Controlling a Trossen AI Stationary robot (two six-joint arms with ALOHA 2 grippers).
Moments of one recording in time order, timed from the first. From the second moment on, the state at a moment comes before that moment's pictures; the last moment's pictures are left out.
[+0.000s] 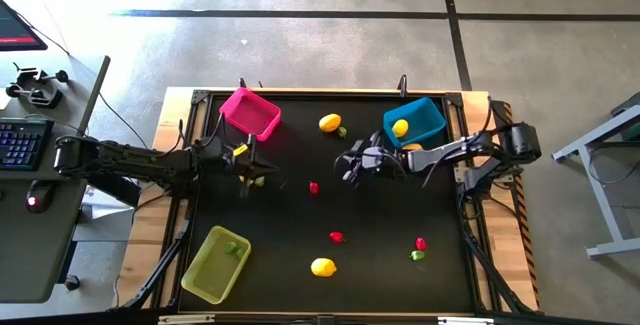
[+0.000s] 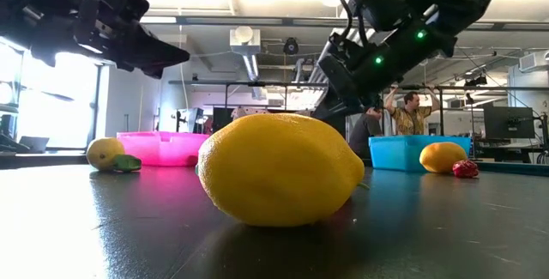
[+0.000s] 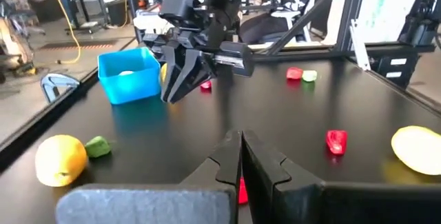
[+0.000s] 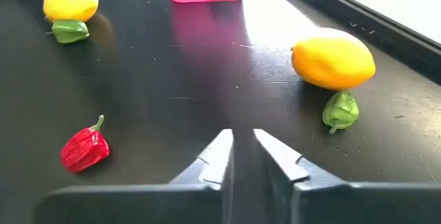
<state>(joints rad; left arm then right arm) 0.16 0.92 0.16 0.62 0.19 0.08 -0.04 1.59 0.70 0.27 0.43 0.32</state>
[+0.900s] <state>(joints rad) 0.16 0.92 0.16 0.53 0.14 0.15 -0.23 1.63 0.97 0.08 0.35 -0.26</state>
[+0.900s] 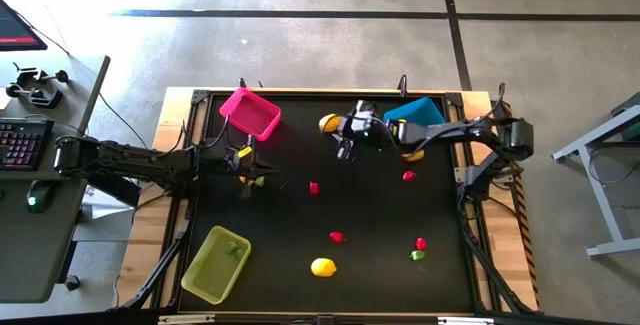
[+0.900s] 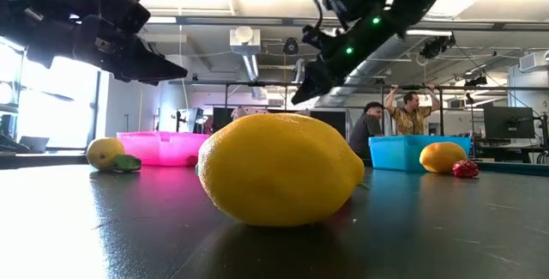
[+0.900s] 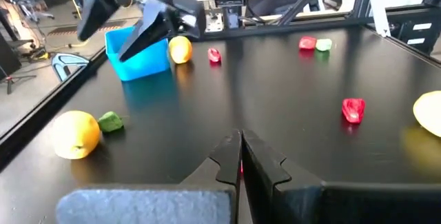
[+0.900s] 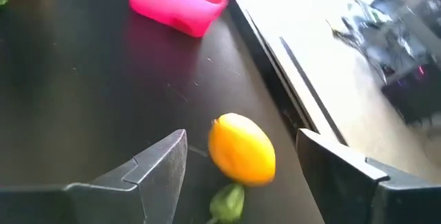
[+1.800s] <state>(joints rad) 0.16 0.92 0.16 0.51 0.14 0.14 -0.37 2.19 1.73 -0.67 0.24 -0.74</state>
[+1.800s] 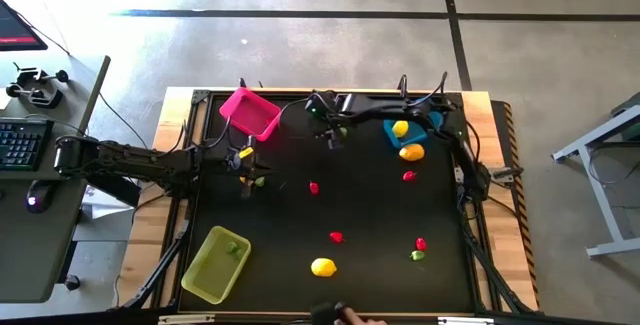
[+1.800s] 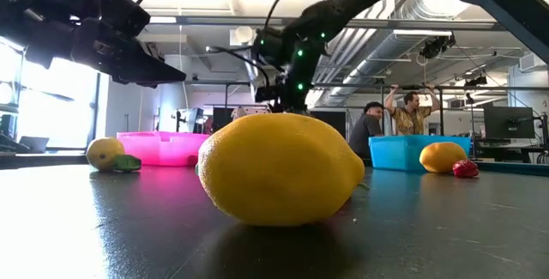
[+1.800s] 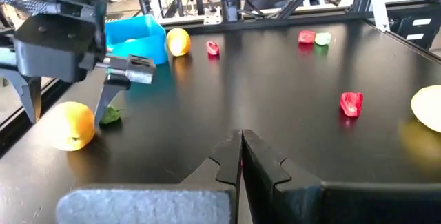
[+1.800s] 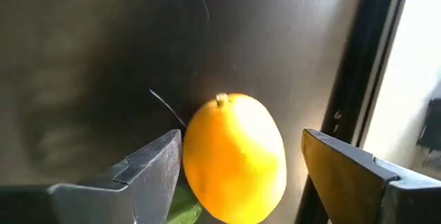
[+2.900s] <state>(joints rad) 0.16 0.92 0.16 0.44 0.14 0.14 -0.44 1.87 1.66 -0.93 0.19 -0.39</state>
